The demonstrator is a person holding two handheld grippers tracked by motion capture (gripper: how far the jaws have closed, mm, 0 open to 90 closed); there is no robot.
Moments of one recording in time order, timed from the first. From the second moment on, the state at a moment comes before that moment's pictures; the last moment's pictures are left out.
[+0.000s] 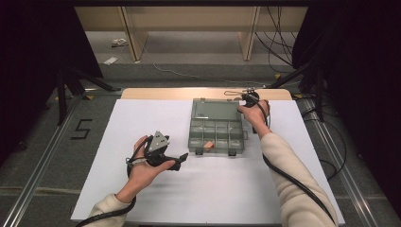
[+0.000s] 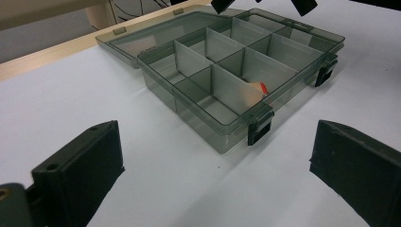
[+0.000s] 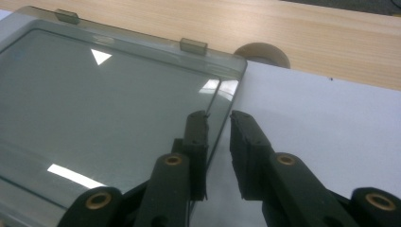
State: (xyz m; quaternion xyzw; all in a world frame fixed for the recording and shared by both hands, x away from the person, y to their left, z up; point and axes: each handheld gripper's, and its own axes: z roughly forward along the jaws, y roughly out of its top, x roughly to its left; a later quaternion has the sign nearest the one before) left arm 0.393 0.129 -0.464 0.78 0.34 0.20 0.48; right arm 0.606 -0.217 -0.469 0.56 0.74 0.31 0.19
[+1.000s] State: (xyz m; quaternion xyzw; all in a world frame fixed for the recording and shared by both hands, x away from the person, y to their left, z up) left arm 0.396 0.131 -0.464 0.78 0.35 0.20 0.48; right arm 0.607 -0.199 -0.465 0.63 0.70 0.28 0.20
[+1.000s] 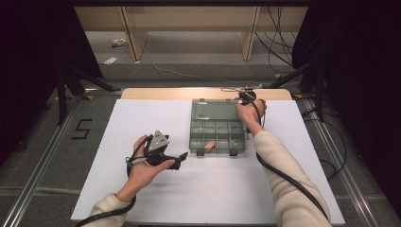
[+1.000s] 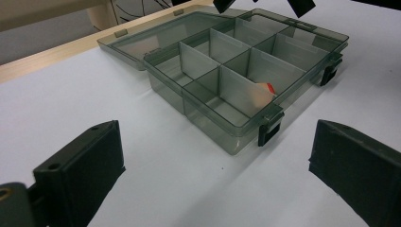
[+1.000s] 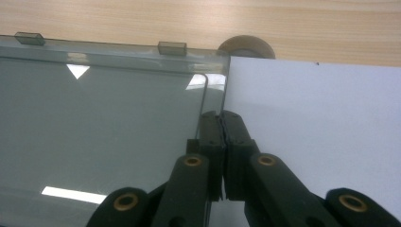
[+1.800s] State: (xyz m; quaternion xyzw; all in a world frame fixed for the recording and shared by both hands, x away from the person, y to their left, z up) left arm 0.510 0.123 -0.438 0.74 0.44 0.21 0.45; right arm 0.596 -0.196 -0.451 0.62 0.68 0.32 0.24
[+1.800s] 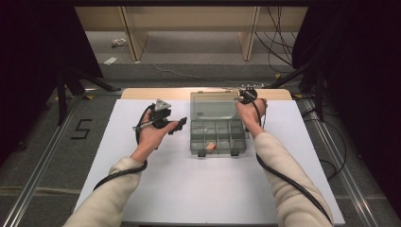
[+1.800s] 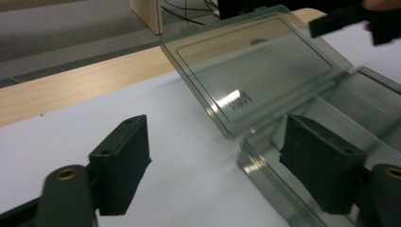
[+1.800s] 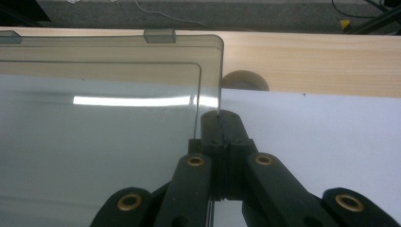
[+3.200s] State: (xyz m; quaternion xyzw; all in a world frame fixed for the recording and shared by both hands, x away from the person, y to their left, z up) left arm 0.591 0.065 -0.441 0.69 0.60 0.12 0.38; right arm 0.566 -0.208 -0.437 0.59 0.67 0.37 0.27
